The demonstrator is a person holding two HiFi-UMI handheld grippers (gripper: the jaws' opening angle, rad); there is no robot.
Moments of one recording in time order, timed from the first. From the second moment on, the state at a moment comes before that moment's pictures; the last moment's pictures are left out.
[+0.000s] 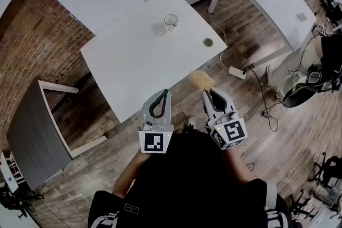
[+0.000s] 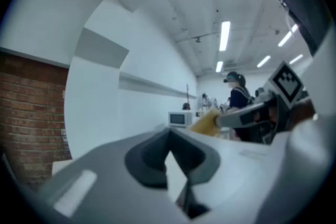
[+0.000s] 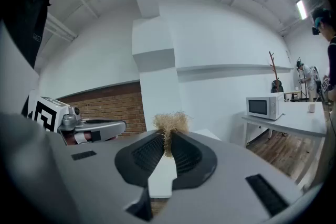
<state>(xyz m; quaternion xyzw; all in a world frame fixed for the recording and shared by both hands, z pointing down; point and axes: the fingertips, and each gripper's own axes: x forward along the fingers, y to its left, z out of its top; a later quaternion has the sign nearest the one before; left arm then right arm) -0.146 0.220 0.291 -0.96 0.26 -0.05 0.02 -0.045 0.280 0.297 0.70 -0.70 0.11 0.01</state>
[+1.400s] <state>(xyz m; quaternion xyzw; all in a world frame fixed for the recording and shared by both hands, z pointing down) -0.094 0.252 0.303 -0.94 0.33 -0.07 0.01 0.024 0.320 0.301 0.68 -0.72 0.11 -0.01</state>
